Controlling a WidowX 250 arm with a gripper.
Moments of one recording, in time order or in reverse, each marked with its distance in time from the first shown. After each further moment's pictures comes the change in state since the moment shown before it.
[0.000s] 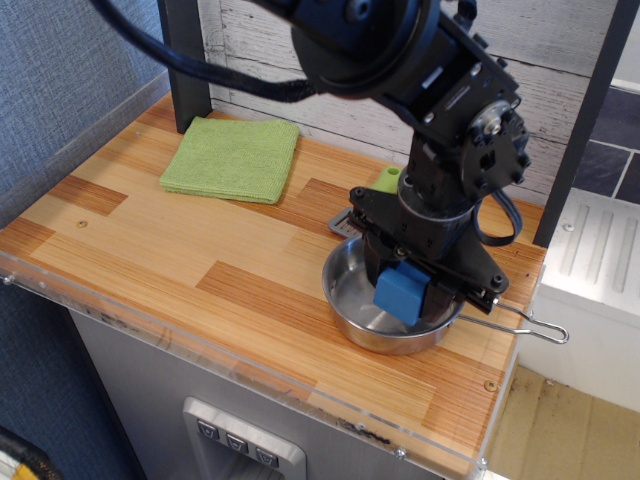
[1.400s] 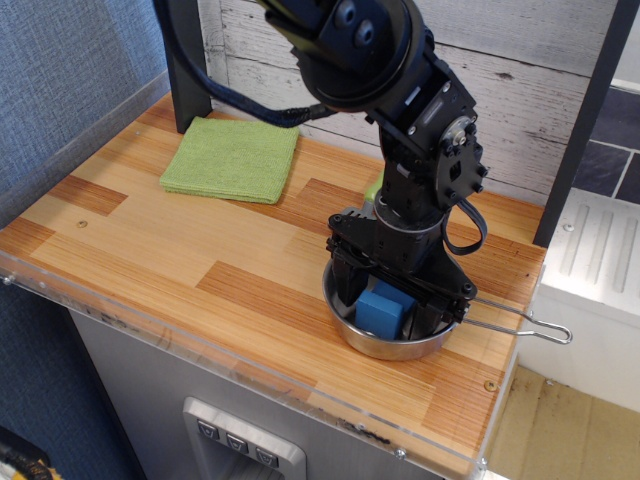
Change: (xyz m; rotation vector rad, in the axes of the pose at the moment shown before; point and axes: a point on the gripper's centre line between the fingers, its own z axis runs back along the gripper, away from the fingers) arm -0.008 0.013 -0.034 -0.035 0.118 0.067
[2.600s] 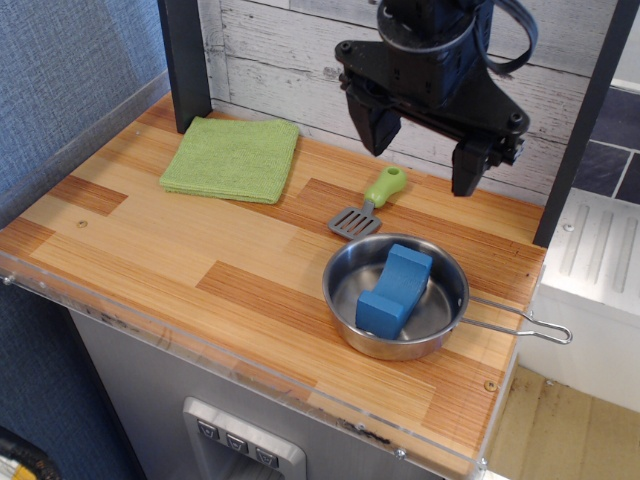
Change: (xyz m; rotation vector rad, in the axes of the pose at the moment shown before) arm 0.031 0.006 0.126 -0.021 -0.318 -0.018
